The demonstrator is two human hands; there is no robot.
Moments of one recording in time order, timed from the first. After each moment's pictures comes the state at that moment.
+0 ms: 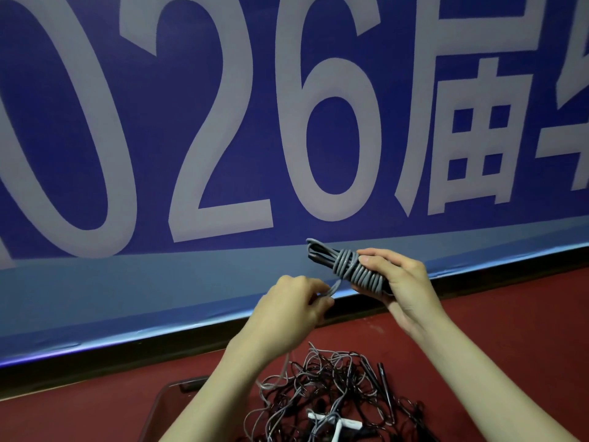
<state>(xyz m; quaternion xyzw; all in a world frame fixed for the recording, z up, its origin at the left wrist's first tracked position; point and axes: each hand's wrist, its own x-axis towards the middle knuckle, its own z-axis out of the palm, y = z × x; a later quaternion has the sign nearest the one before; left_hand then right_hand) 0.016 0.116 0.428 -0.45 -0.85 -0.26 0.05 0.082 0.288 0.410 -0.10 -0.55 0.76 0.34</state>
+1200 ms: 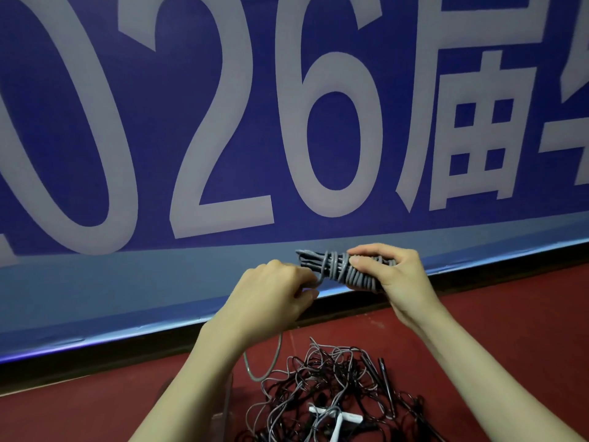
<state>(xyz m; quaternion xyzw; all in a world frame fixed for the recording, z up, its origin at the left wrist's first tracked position) 0.014 0.096 0.447 -0.48 -0.85 -0.11 0.20 0.087 0.284 0.416 -0.06 -0.67 0.65 0.36</state>
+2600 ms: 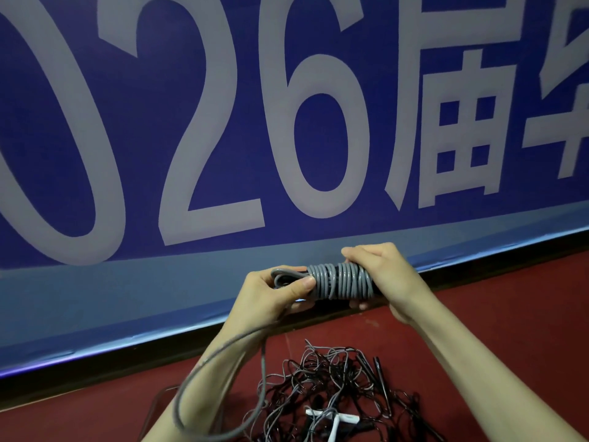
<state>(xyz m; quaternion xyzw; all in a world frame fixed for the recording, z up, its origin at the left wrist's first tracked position) 0.014 0.119 0.425 -0.30 -0.62 -0.71 -0.15 0.092 0.287 0.430 -0.09 -0.74 0.62 0.26</state>
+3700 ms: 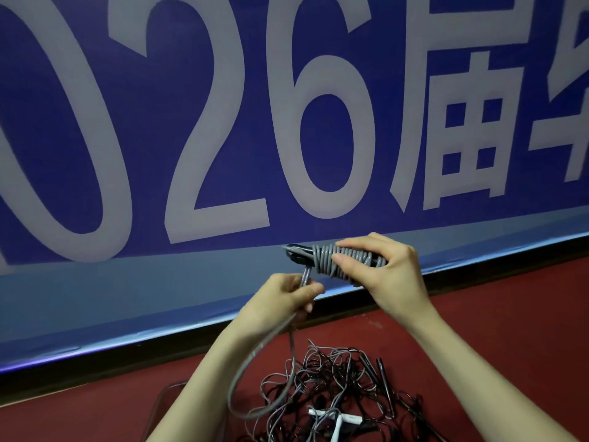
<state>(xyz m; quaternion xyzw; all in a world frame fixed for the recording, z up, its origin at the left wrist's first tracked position) 0.006 0.116 0.428 -0.35 -0.77 -0.51 -0.16 0.090 0.279 0.419 0.01 -0.77 0.43 0.48</state>
